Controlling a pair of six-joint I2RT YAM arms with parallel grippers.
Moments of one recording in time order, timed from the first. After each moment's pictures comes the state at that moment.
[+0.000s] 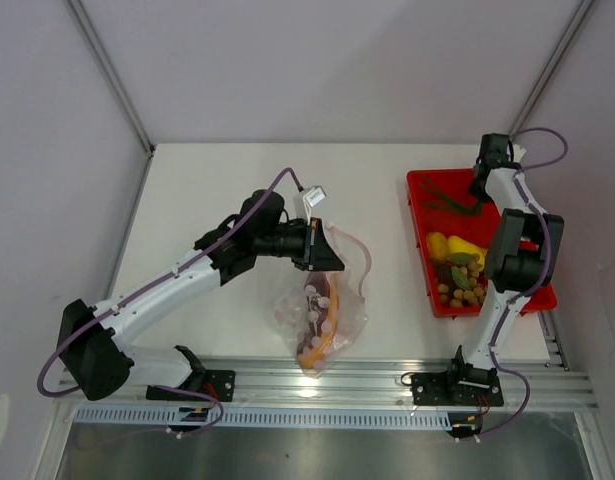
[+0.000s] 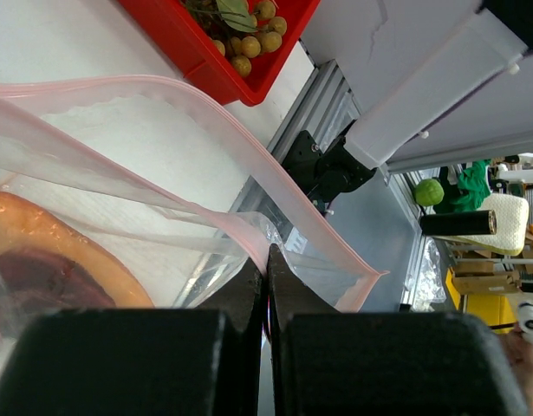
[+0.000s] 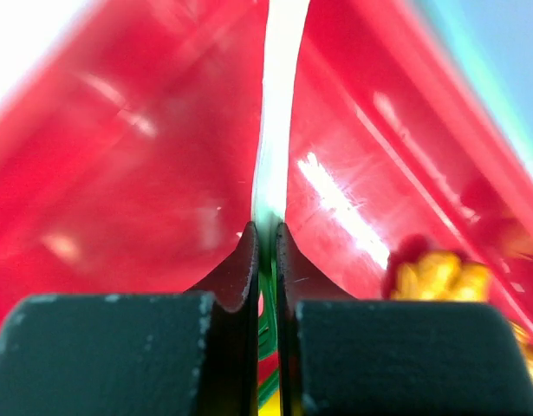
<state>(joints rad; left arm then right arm) -0.76 1.28 1.07 -0.24 0.59 -0.63 -0.16 2.07 1.66 -0.52 0.36 0.37</state>
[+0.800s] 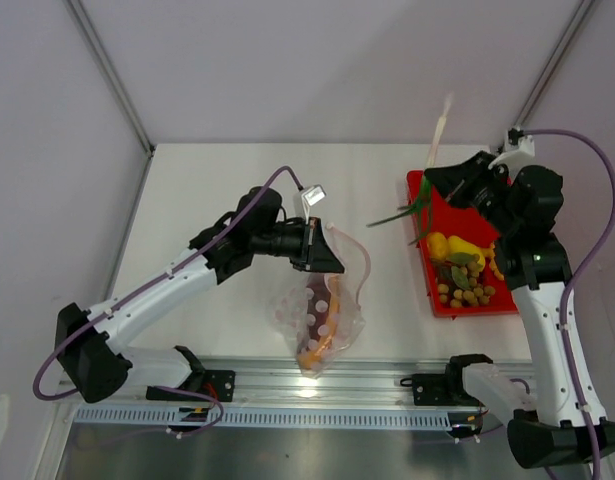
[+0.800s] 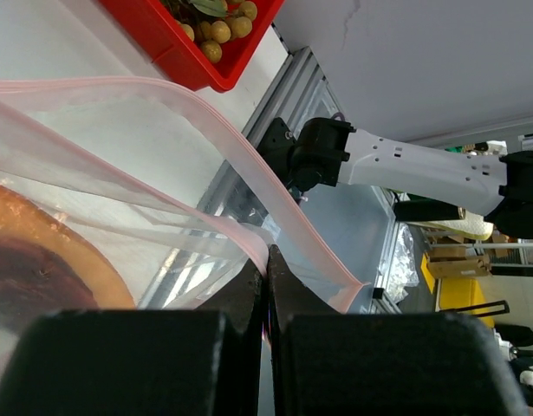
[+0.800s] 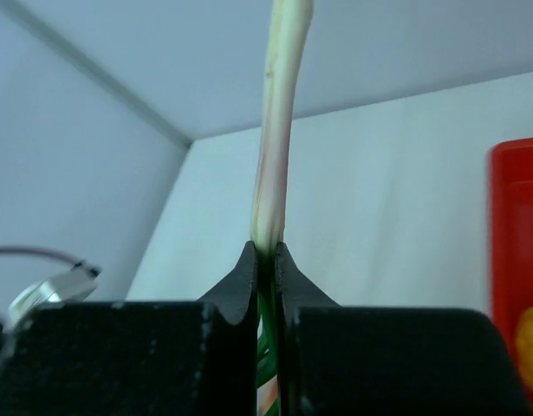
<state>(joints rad) -0.76 1.27 1.12 -0.30 0.64 -0.66 0.09 1.01 1.29 -0.38 -0.30 0.55</state>
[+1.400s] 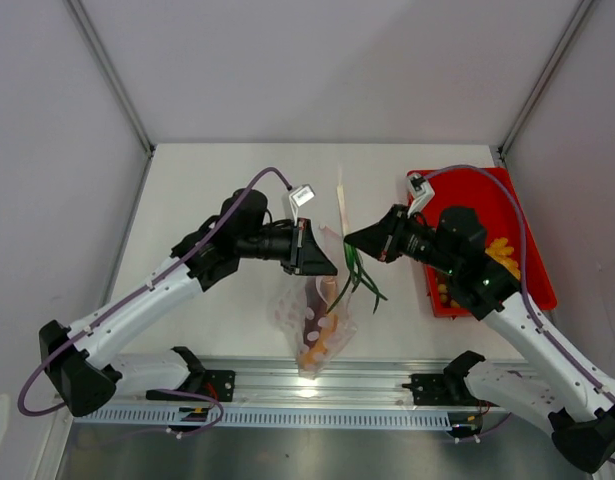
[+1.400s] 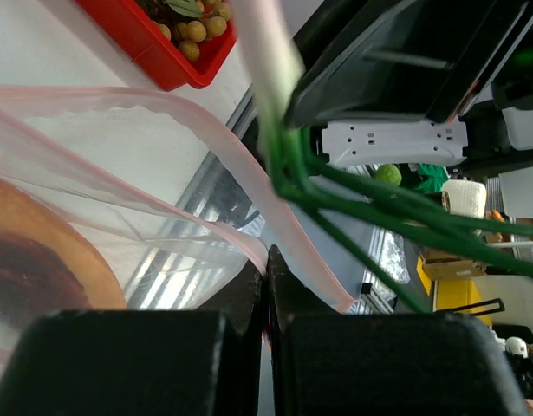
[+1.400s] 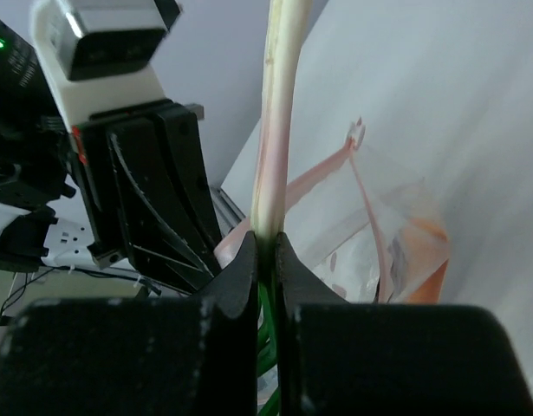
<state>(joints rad) -0.76 1.18 1.12 -0.35 0.65 -0.68 0.58 0.91 0.97 -0.18 -0.42 0.73</state>
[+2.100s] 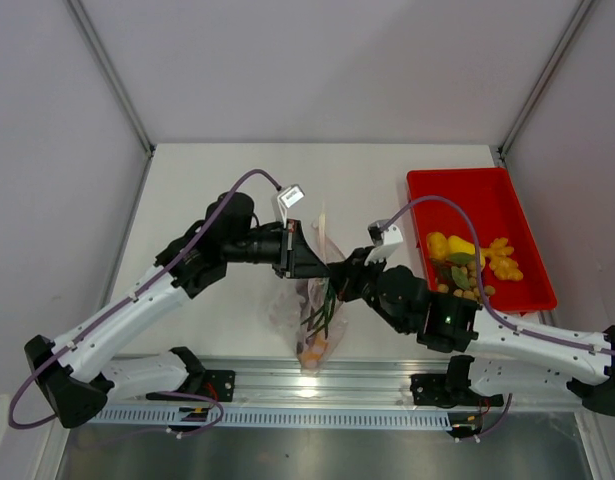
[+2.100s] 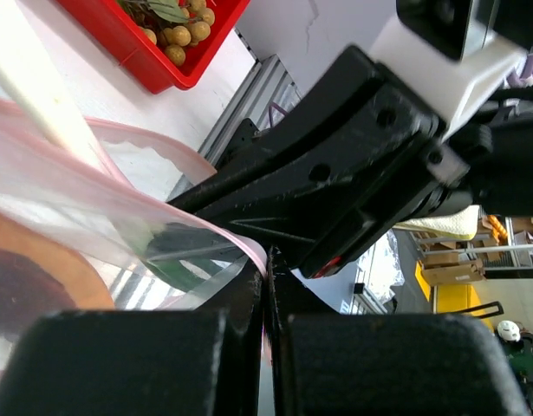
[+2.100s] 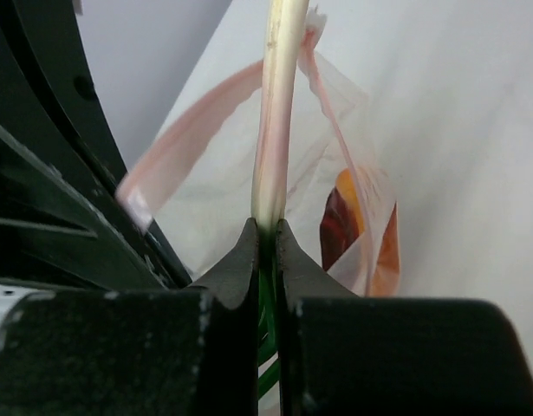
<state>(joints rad) -0.76 1.10 1.12 -0.38 0.65 -0.70 1.23 0.96 0.86 -0.09 0.52 0.69</state>
